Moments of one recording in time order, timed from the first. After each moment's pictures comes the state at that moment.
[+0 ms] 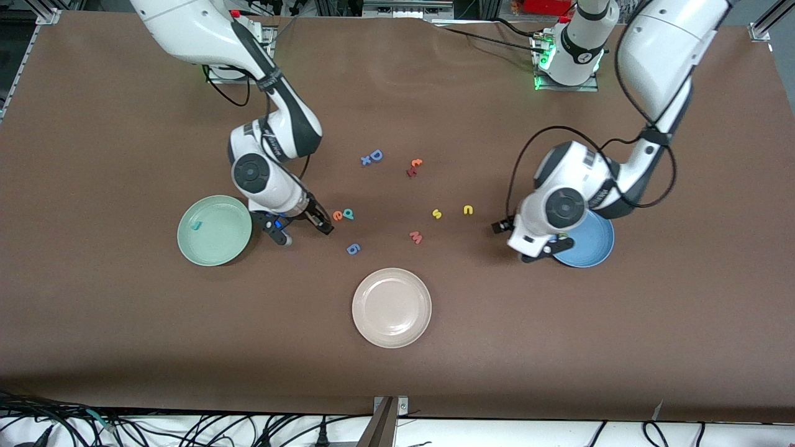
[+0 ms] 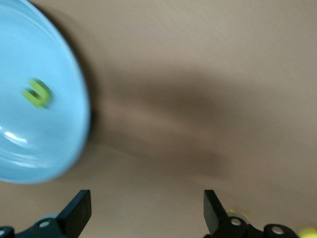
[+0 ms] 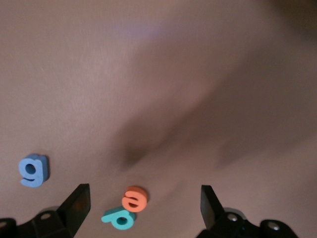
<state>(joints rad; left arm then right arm) -0.01 0.59 -0.44 -1.80 0.19 2.06 -0.85 0.43 0.55 0.09 -1.92 0.16 2.45 1.18</state>
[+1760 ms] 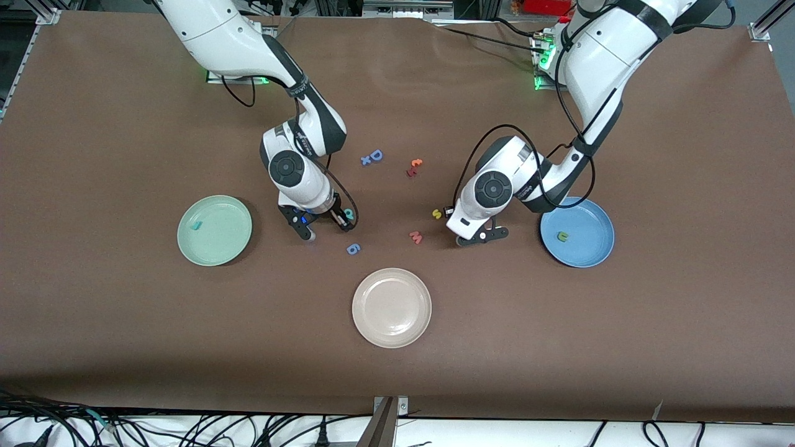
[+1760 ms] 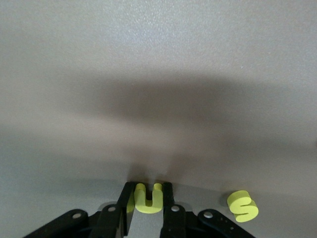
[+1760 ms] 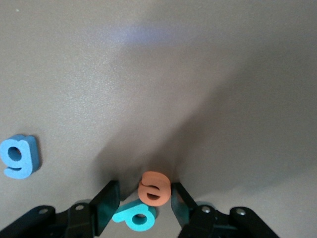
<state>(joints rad) -0.15 0.71 -0.44 -1.79 0.19 2.24 -0.88 0.50 0.63 0.08 -1.90 0.16 2.56 1.29</state>
